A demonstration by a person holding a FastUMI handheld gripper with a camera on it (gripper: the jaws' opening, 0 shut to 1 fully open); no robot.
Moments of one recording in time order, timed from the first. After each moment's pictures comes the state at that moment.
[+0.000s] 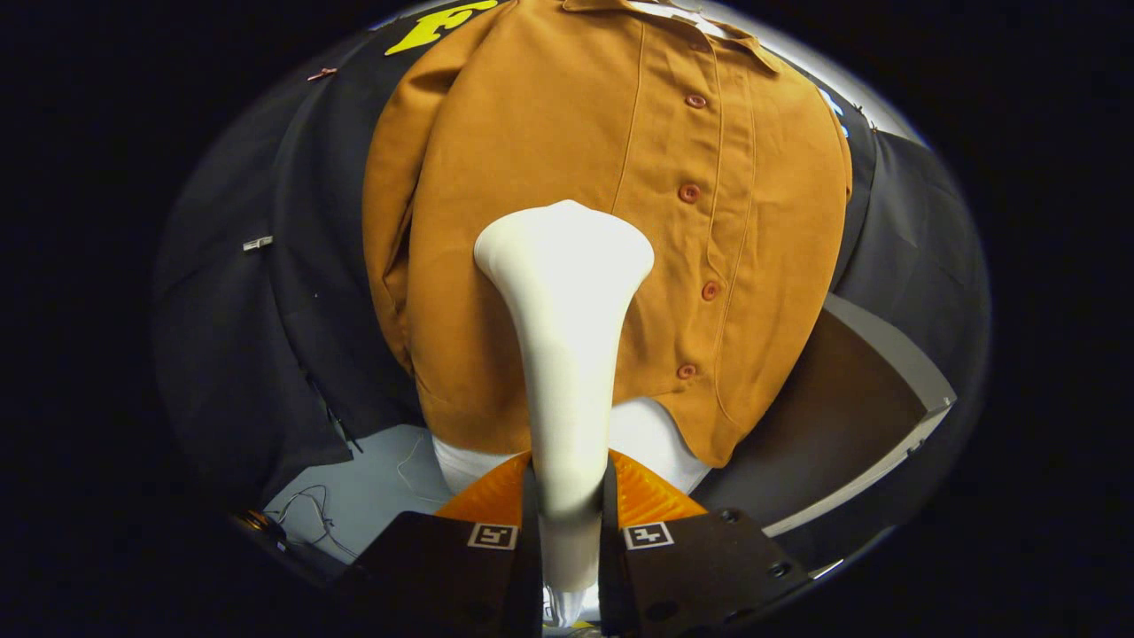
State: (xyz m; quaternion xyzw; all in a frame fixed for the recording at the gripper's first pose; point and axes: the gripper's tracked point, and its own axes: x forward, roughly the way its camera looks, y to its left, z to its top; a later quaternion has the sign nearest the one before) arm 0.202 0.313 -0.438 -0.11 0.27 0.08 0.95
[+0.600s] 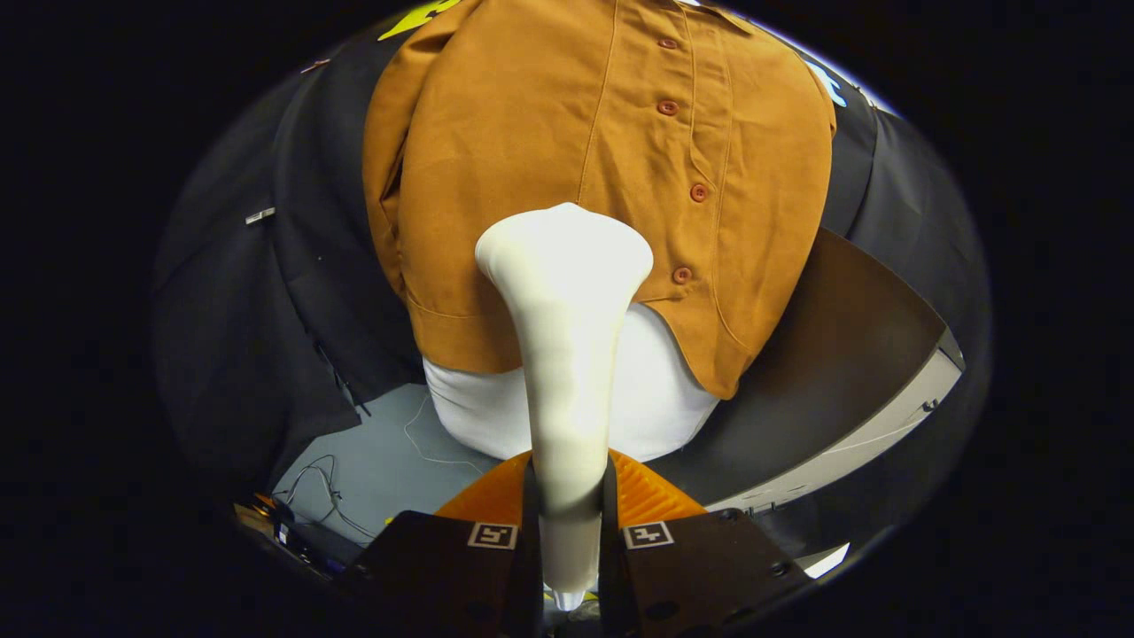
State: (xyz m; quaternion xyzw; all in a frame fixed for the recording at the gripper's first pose) arm 0.159 0.272 -0.471 -0.10 0.33 0.09 0.94
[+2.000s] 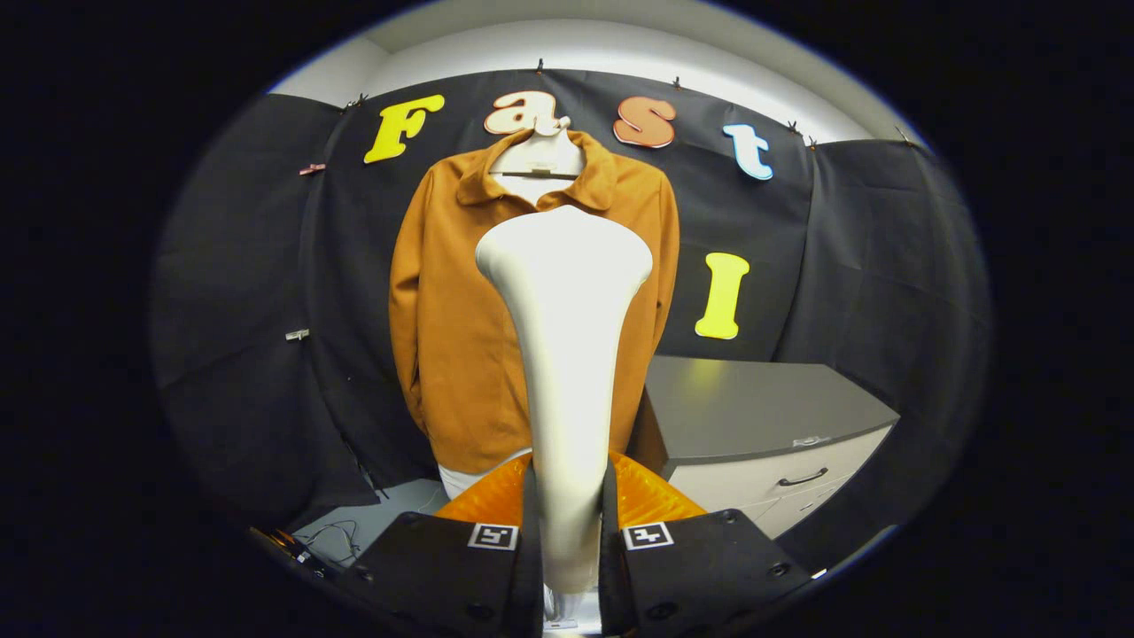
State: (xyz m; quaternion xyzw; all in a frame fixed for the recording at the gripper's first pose) arm 0.079 0.160 -0.204 -0.03 0.13 0.10 0.99
